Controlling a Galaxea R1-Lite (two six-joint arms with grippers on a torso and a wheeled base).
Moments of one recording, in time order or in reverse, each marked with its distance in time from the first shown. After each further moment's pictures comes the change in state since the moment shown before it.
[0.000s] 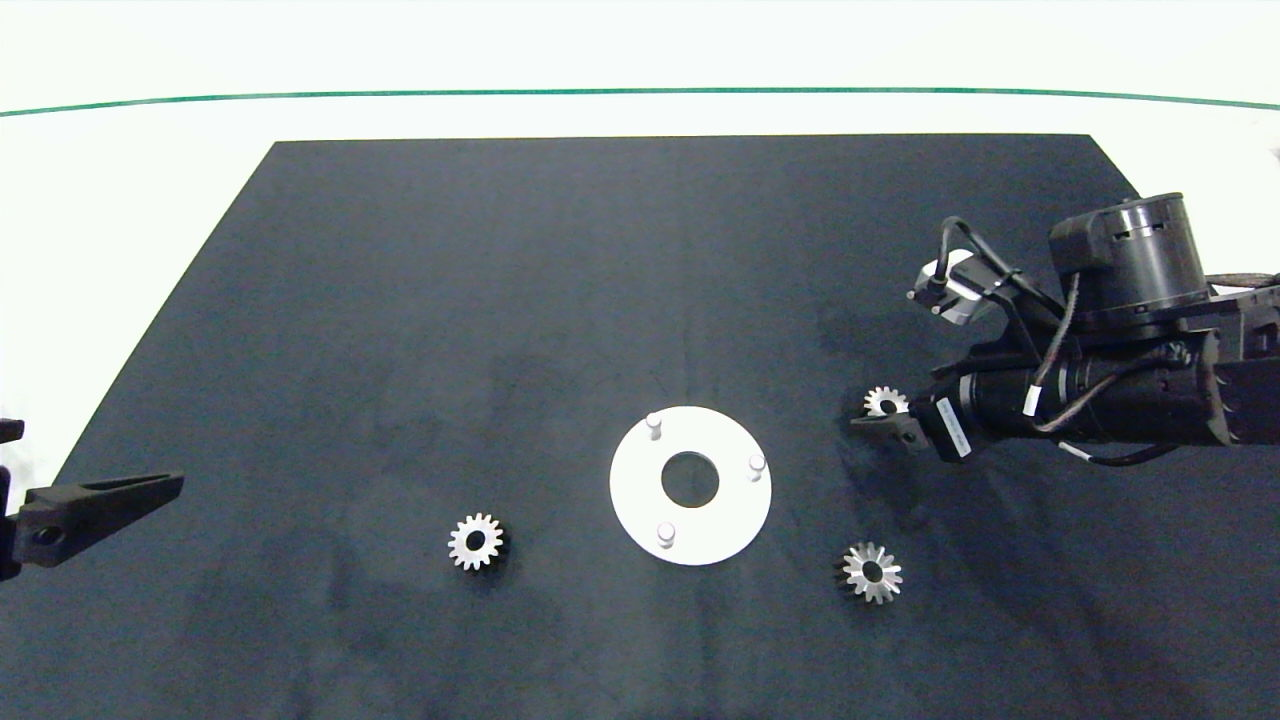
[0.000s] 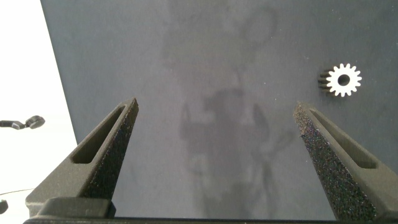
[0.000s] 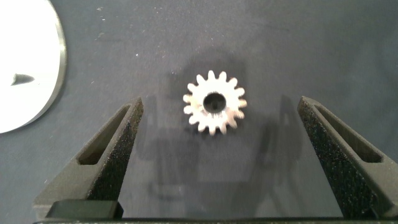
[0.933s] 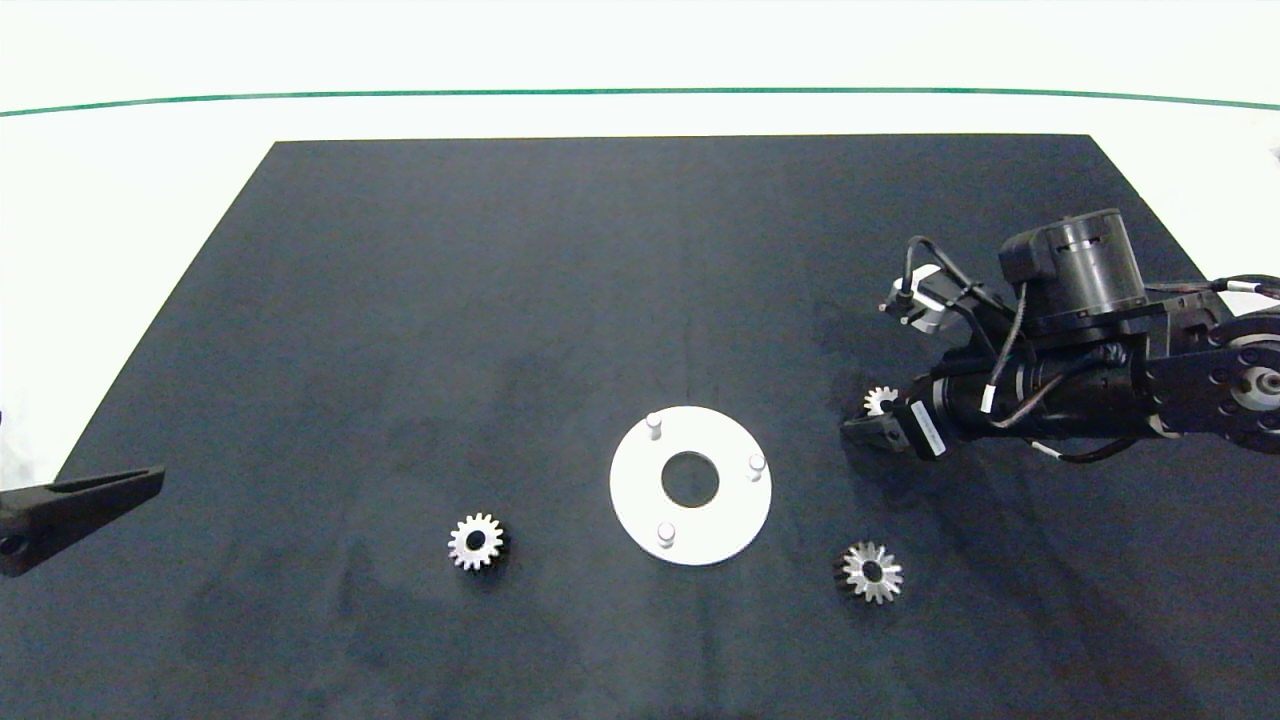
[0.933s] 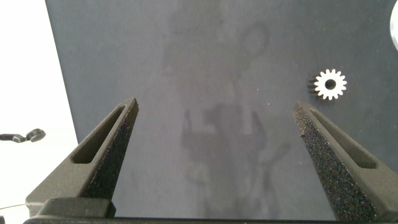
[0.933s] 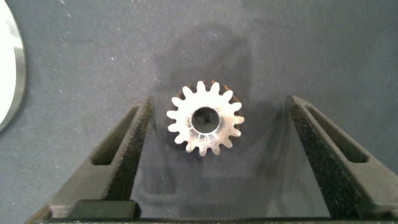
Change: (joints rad) left arm -0.024 -0.047 -0.002 -0.007 -0.001 0.002; right arm -0.010 0.074 -0.039 0.007 -0.025 -0.011
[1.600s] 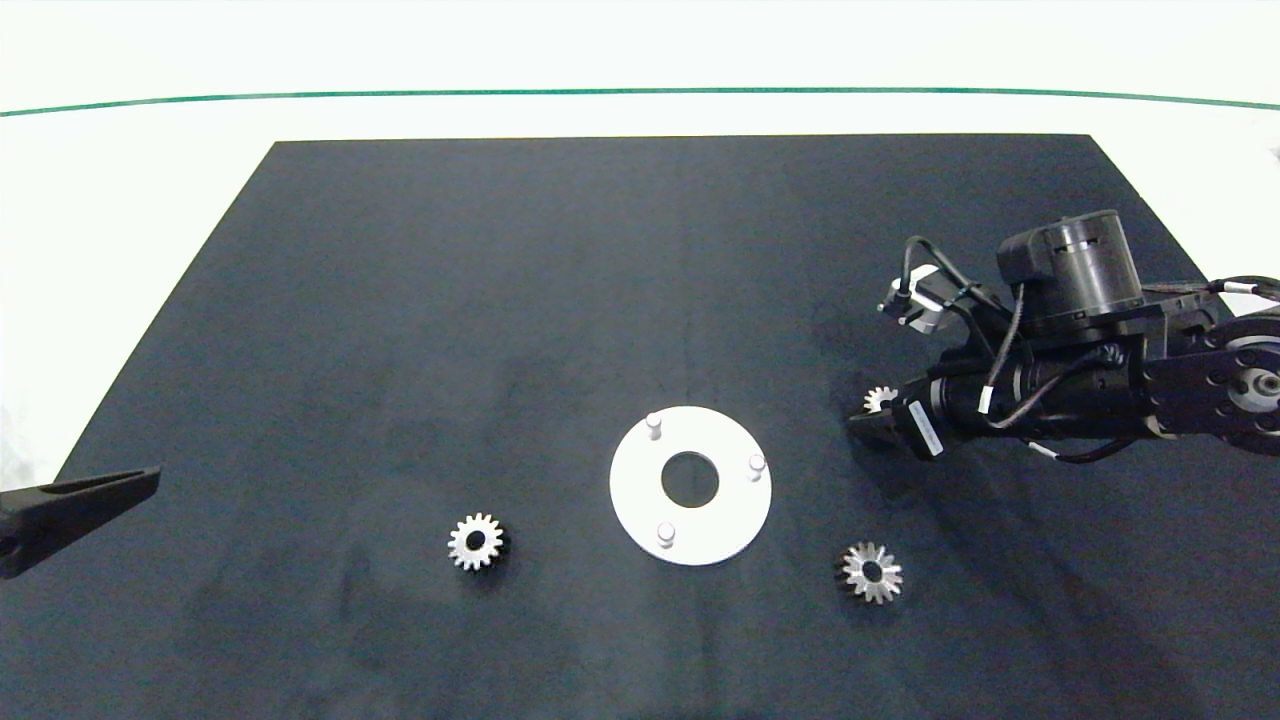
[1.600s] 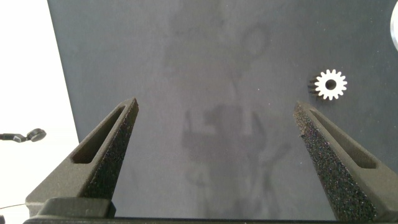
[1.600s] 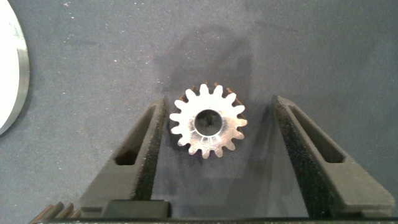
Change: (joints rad) left arm 0.004 -0.006 0.002 0.000 -0.001 0.000; right arm 0.005 0.001 0.001 -0.007 0.003 0.003
